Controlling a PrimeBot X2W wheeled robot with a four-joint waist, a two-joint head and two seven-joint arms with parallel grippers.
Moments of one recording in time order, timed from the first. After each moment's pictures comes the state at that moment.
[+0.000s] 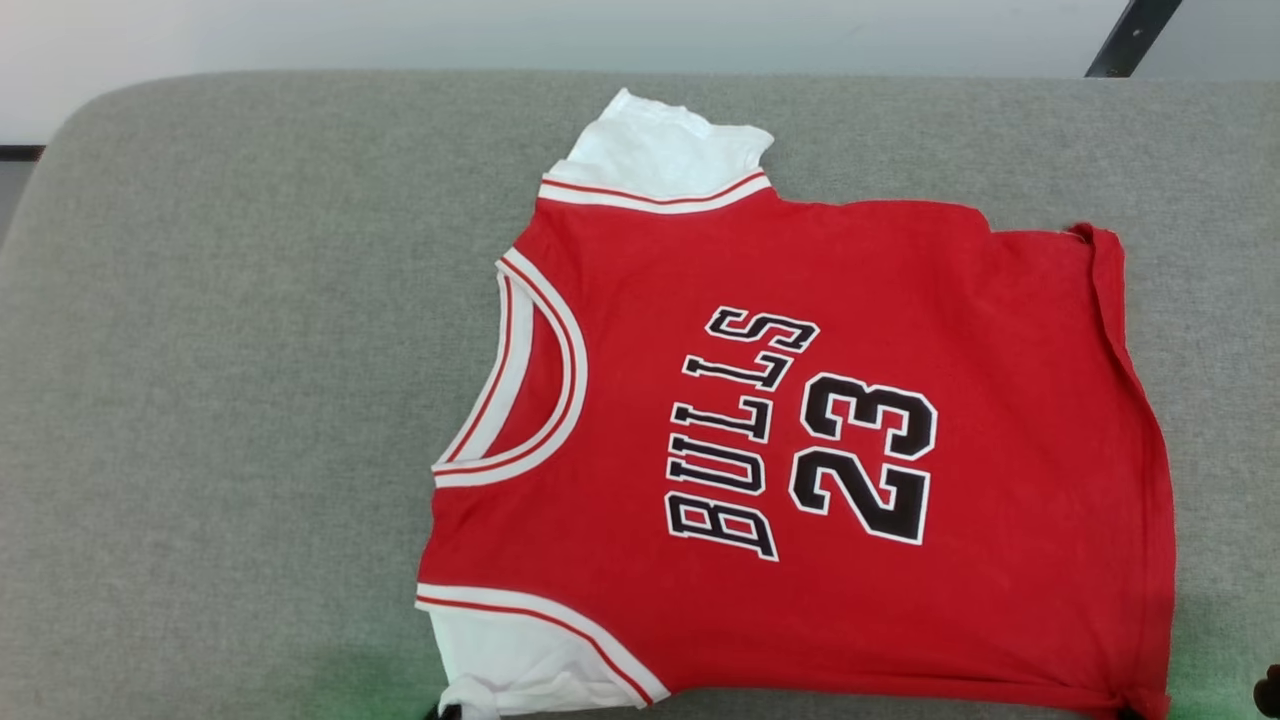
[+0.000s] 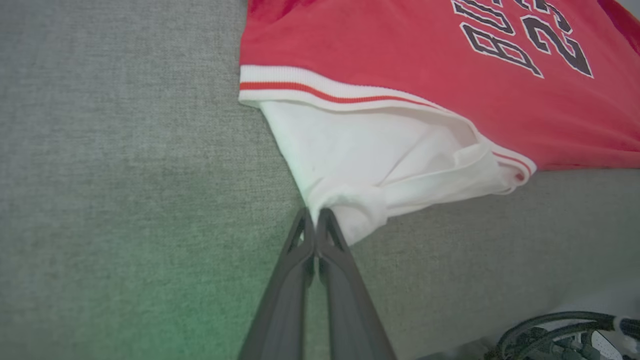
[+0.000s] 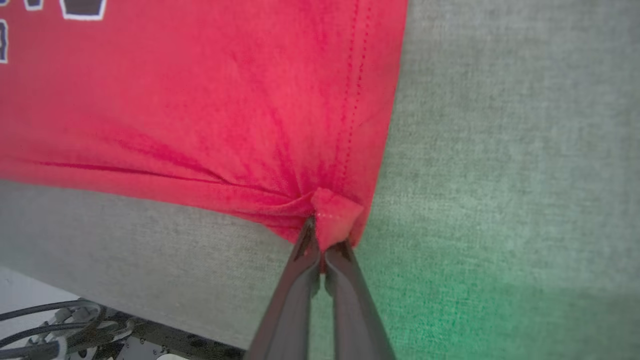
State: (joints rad) left arm 0.10 0.60 -0.62 0.03 -0.74 0.18 -0.24; right arm 0.25 -0.43 0.02 -0.05 0.63 0.13 0.41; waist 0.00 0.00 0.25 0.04
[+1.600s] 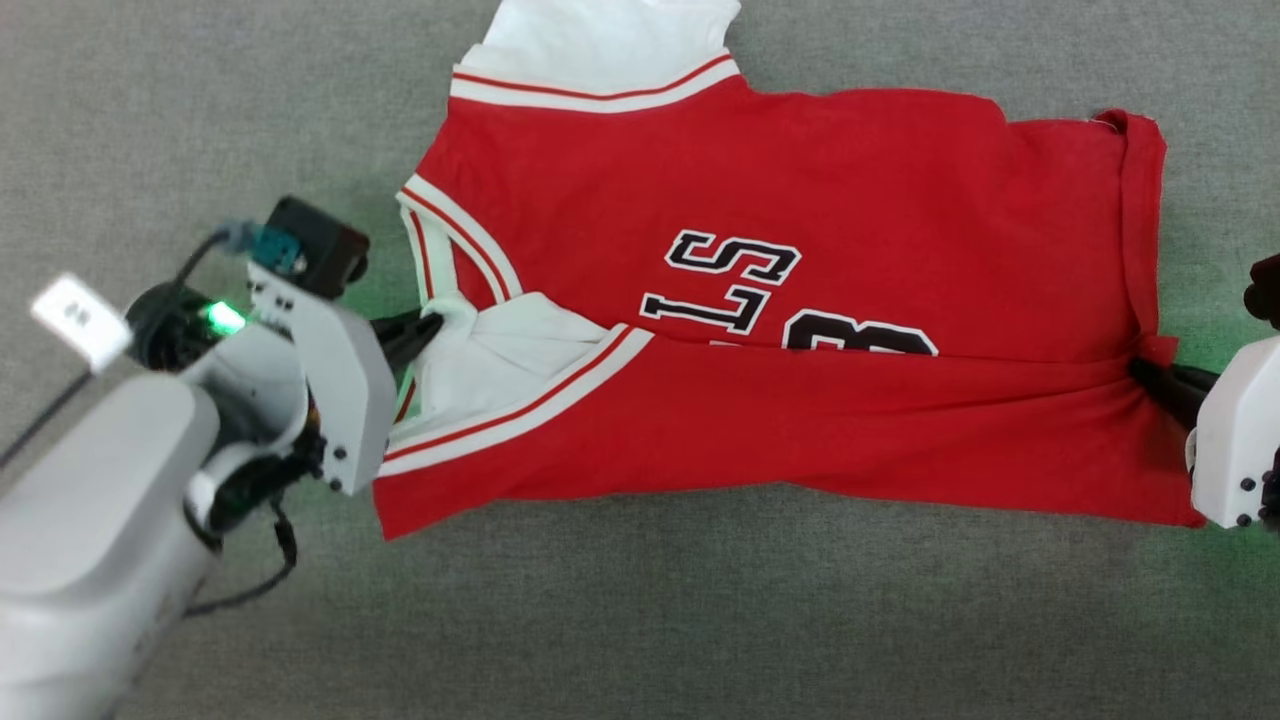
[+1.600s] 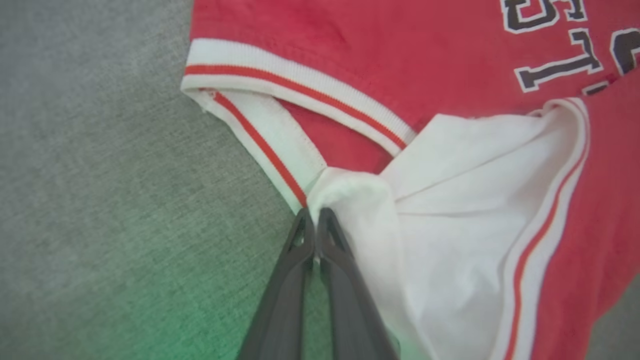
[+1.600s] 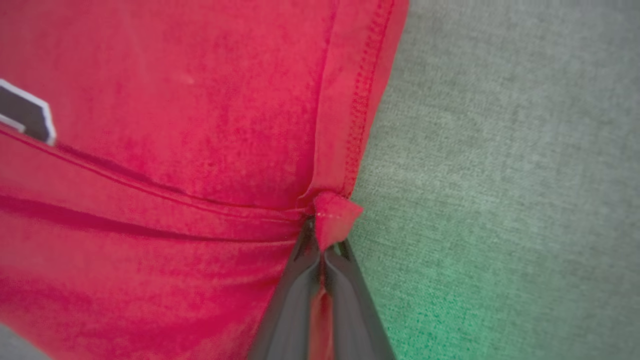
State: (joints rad) left arm -0.77 0.68 -0.71 0.25 -0.81 -0.12 0.43; right arm -0.46 -0.57 0.20 0.11 0.64 0.13 0.72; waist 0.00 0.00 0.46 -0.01
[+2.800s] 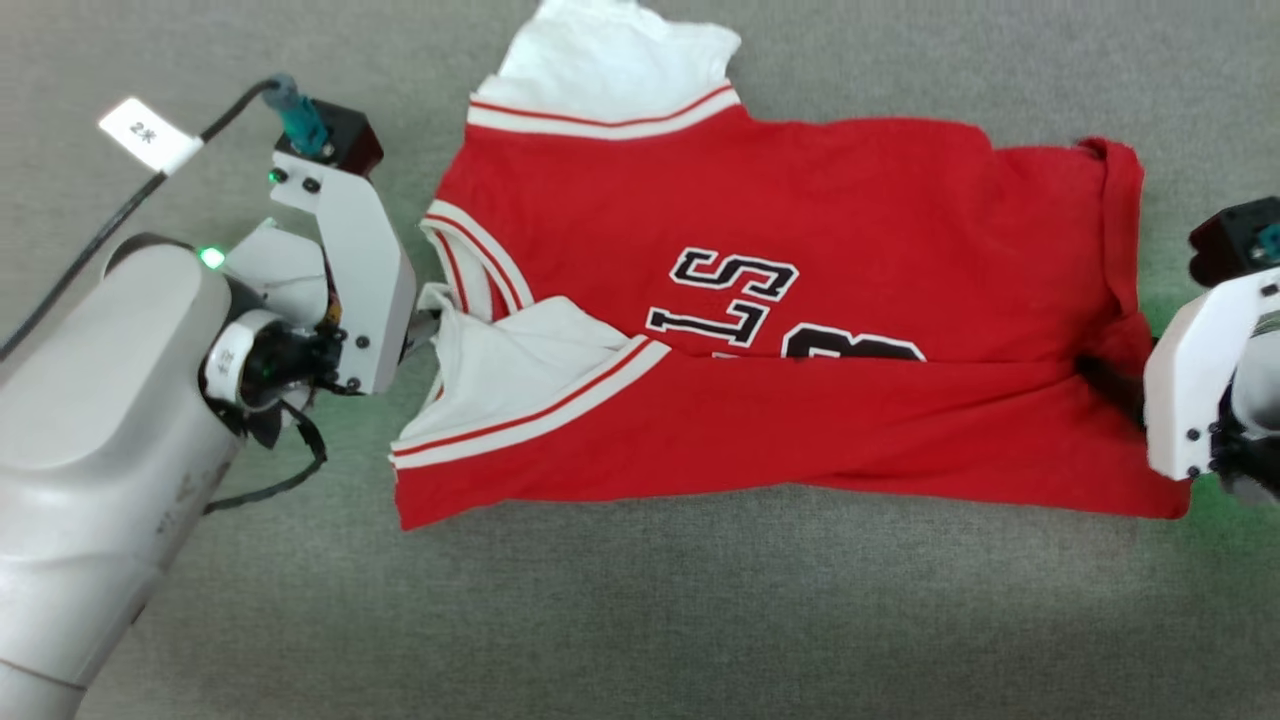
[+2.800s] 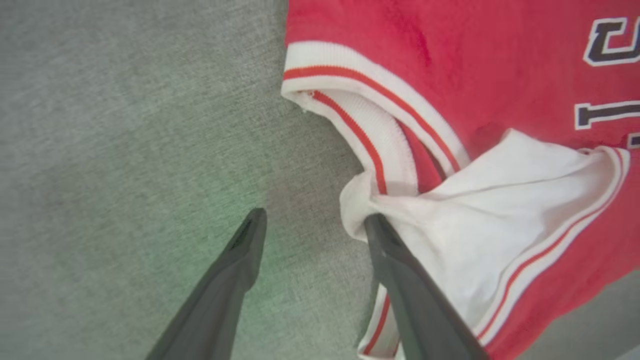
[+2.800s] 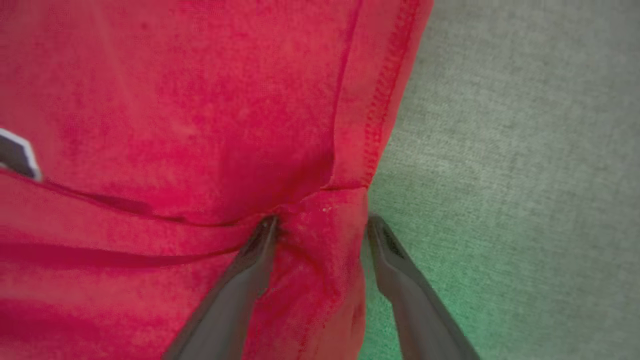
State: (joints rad) left arm -1.01 0.60 -0.77 0.41 -0.92 0.02 0.89; right arm -0.63 -0.53 0.33 0.34 0.63 0.13 0.76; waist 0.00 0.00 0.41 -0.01
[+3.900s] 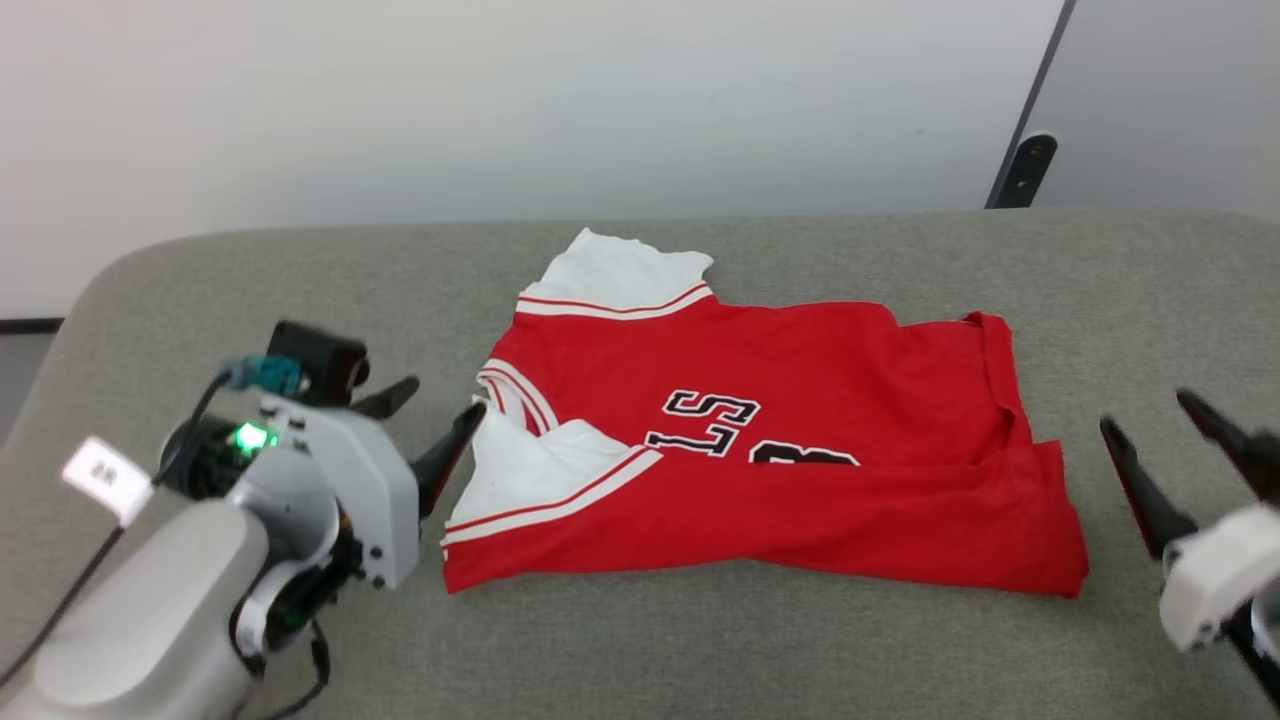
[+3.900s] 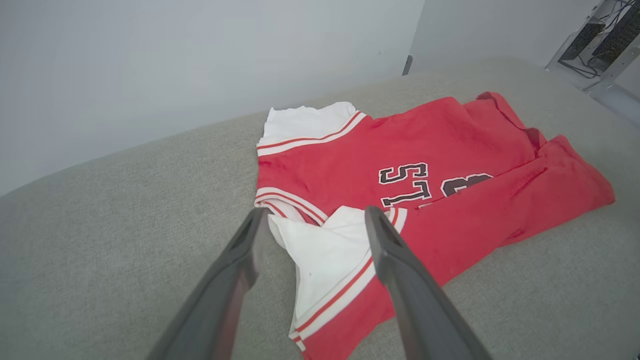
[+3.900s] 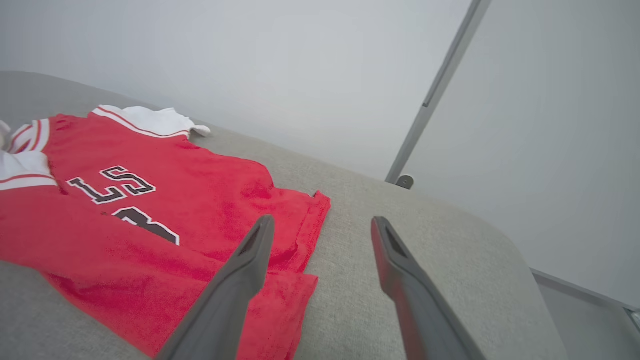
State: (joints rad) left arm -0.60 0.65 -0.70 0.22 -0.87 0.00 0.24; right arm -0.30 -0.56 0.27 0.27 0.39 0.13 -0.03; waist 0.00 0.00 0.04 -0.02
